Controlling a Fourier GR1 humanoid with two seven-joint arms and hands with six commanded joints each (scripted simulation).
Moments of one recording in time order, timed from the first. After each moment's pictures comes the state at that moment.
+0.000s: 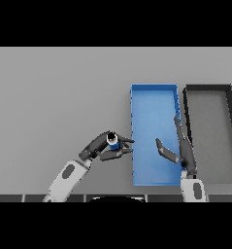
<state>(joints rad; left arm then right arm) -0.22 0.08 -0.52 -1.62 0.02 -0.19 -0.05 0.16 -0.15 0.09 -1.76 0.23 0.00 -0.11</state>
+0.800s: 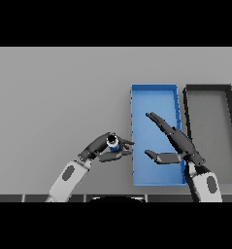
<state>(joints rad) -0.19 0.05 -0.49 -1.63 -0.03 -0.26 -0.04 -0.05 -0.33 0.15 -2.07 -0.26 0.33 0.23</state>
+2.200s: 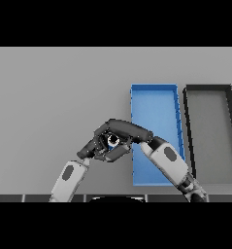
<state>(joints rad) -0.16 -0.02 -0.41 -1.63 -0.07 -0.37 0.02 -0.60 -0.14 0.42 -1.80 -0.27 0.48 0.47</state>
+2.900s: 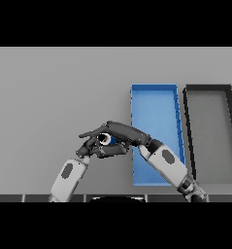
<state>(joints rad) -0.19 -0.01 -0.39 -1.62 -0.07 -0.34 -0.08 -0.59 -0.15 0.47 -1.81 -0.26 0.39 0.38</state>
